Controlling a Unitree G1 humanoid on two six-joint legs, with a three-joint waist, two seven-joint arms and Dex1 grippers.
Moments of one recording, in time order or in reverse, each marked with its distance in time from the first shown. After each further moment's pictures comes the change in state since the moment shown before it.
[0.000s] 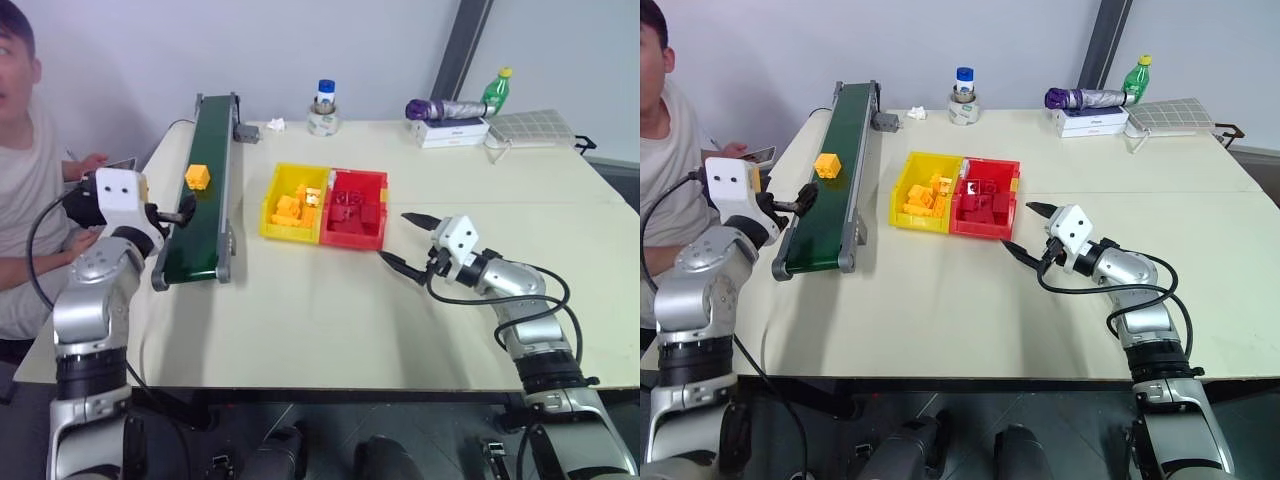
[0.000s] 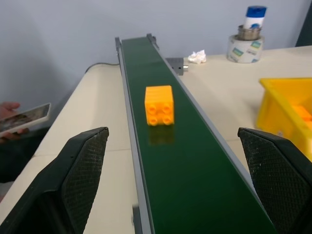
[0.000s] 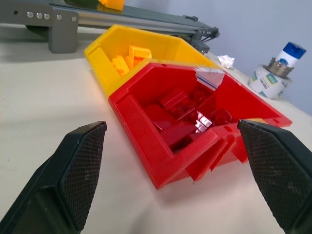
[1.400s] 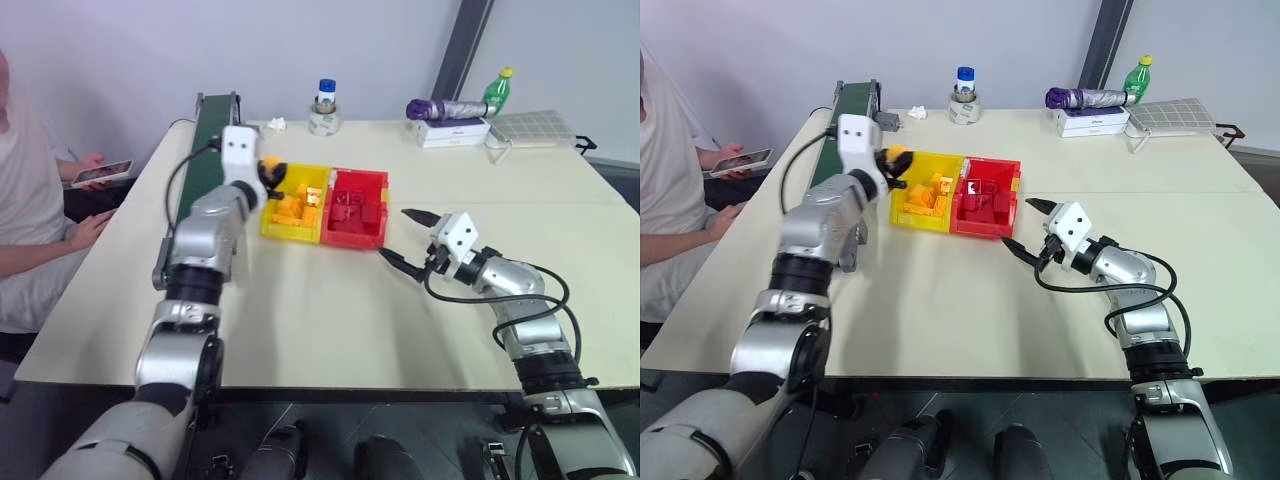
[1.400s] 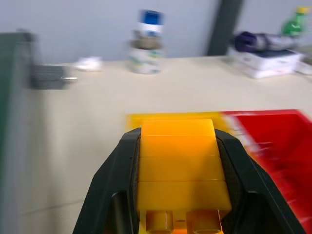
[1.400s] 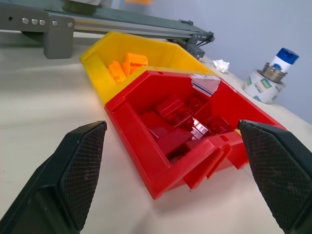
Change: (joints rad) left arm -0.483 -0.340 -0.185 0.548 0.094 -0.173 0.039; right arm 0.008 0.006 -0.001 -0.051 -0.001 0.029 -0.040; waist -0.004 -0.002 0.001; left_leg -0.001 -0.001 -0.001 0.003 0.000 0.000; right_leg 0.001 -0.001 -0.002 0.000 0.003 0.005
